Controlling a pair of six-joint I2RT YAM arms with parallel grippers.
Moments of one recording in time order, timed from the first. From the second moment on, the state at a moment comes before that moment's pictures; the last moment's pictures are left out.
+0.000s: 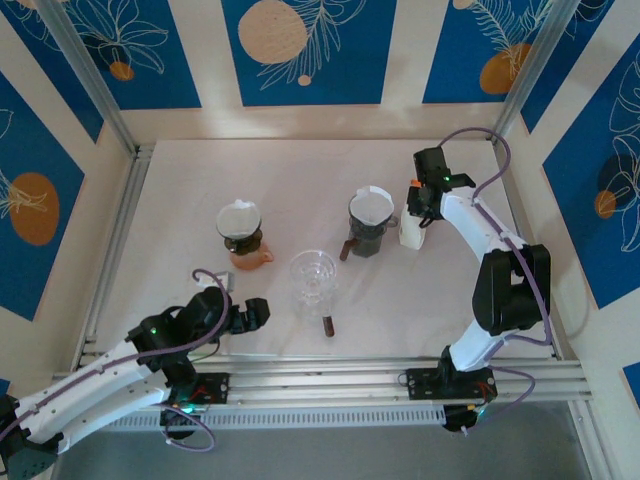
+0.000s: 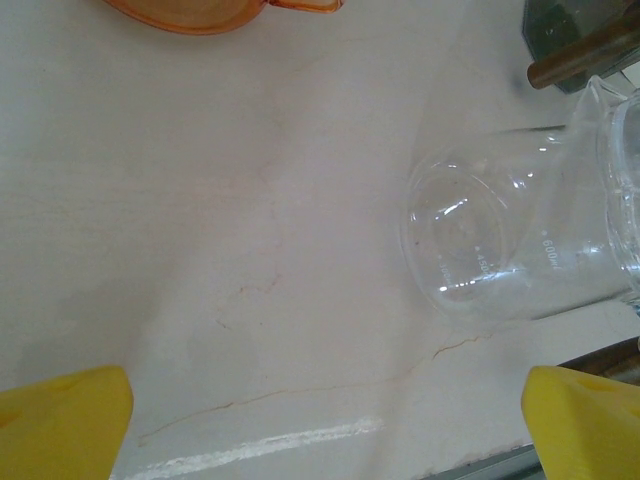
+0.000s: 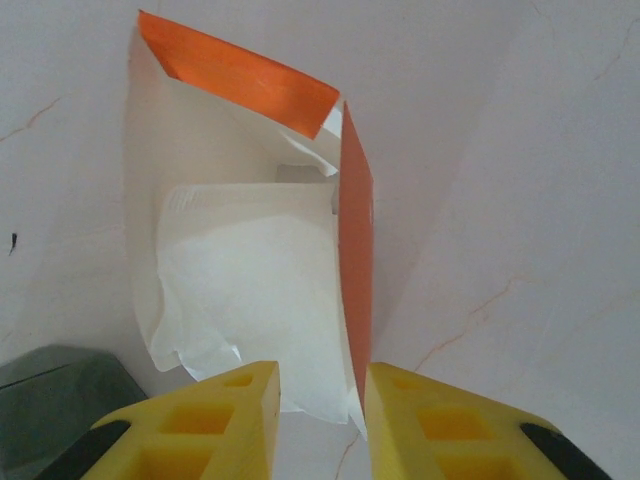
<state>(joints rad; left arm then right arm) -0.90 0.55 0.43 -0.69 -0.18 -0.92 0.16 1.64 1.31 -0.75 0.22 0.35</state>
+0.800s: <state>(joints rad) -0.90 0.55 0.43 -0.69 -0.18 -0.92 0.20 1.71 1.29 -0.72 0.21 0.32</state>
